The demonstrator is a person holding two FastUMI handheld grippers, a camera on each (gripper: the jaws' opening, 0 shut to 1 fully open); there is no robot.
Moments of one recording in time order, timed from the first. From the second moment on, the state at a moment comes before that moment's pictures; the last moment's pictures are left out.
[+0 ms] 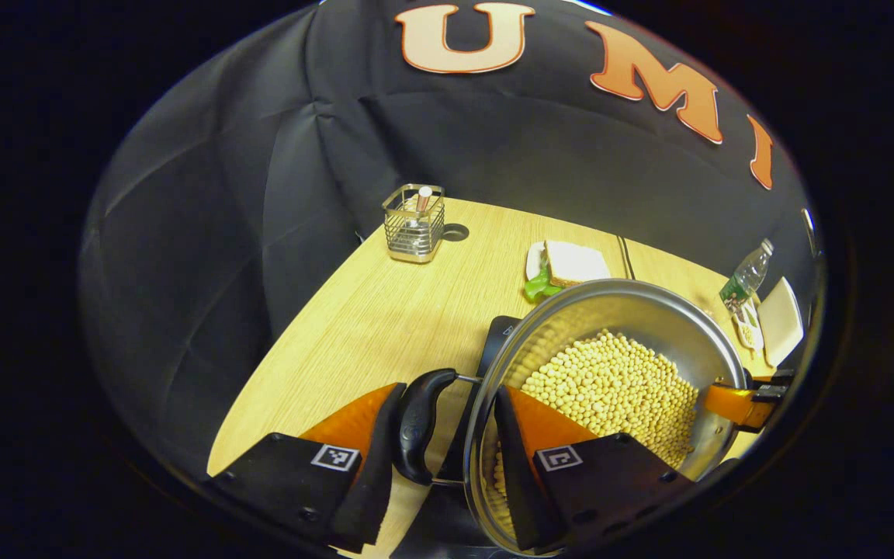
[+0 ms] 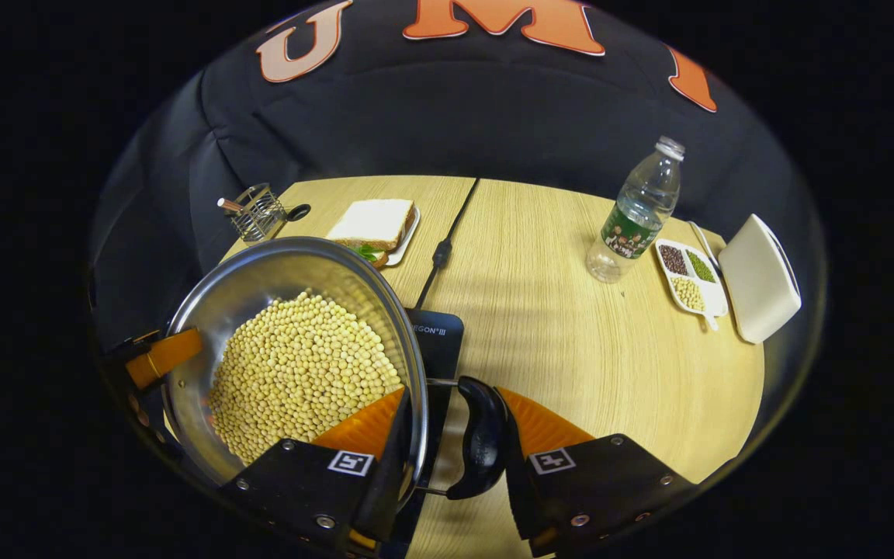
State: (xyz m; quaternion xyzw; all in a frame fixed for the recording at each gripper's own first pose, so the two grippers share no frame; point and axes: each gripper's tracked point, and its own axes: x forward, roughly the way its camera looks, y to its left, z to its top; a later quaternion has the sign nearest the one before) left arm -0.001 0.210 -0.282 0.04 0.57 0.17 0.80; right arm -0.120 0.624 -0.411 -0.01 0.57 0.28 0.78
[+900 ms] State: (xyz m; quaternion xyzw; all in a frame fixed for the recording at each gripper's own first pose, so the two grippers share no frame) left arm 0.056 0.145 -0.083 0.04 0.38 0.19 0.90; right arm -0.031 0.500 -0.300 0.03 0.35 0.30 0.89
